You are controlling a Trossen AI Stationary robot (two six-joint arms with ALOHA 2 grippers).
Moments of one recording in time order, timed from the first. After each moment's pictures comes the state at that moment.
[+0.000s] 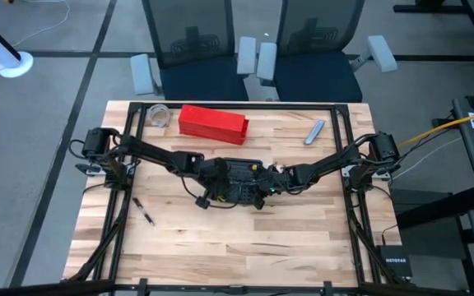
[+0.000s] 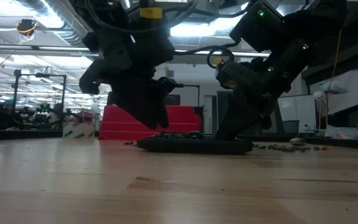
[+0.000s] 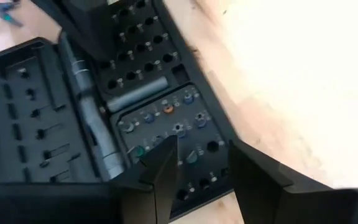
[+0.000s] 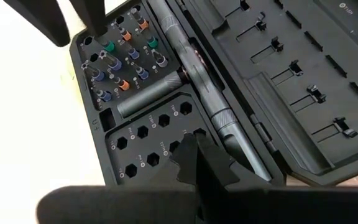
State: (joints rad) left arm -0.01 1.74 0.96 -0.17 0.20 0.48; right arm 0.14 1.76 0.76 0.11 0.12 0.67
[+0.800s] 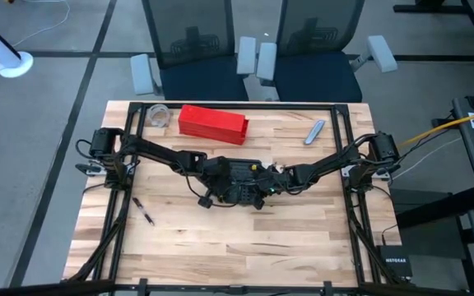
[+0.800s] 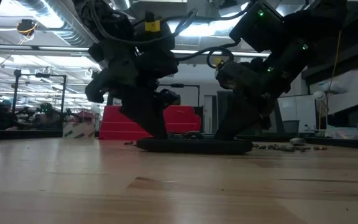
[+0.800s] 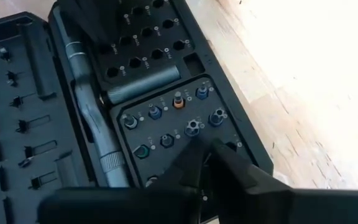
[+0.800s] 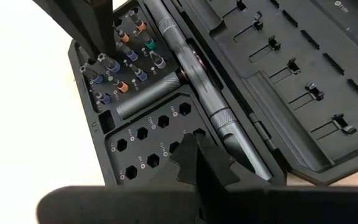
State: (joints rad) left arm 0.02 1.80 0.97 -0.14 0.23 0.41; right arm 0.14 1.76 0.76 0.11 0.12 0.68
